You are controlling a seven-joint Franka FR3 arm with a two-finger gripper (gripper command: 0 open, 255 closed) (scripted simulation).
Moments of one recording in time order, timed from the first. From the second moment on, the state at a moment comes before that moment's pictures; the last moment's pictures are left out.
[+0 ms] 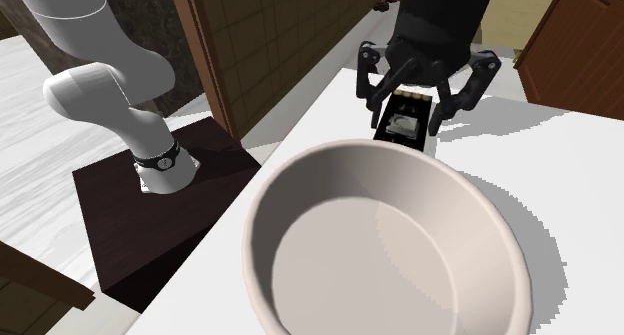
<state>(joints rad) 0.02 0.33 0.50 -1.29 -0.15 1.58 1.45</state>
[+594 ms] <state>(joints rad) 0.07 0.40 0.50 -1.06 -0.19 1.43 1.46</state>
